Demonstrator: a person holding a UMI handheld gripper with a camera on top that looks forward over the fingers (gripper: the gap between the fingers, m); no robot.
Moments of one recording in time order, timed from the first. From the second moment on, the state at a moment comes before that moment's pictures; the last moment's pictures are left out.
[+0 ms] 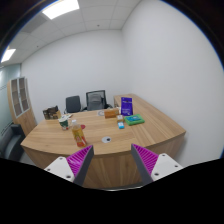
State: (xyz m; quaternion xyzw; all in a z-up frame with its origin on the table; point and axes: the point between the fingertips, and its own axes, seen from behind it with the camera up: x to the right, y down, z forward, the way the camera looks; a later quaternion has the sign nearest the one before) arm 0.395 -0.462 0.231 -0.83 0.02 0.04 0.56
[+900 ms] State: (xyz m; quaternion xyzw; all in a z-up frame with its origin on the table) arm 0.155 -0.199 0.081 -0.80 -0.03 0.06 0.60
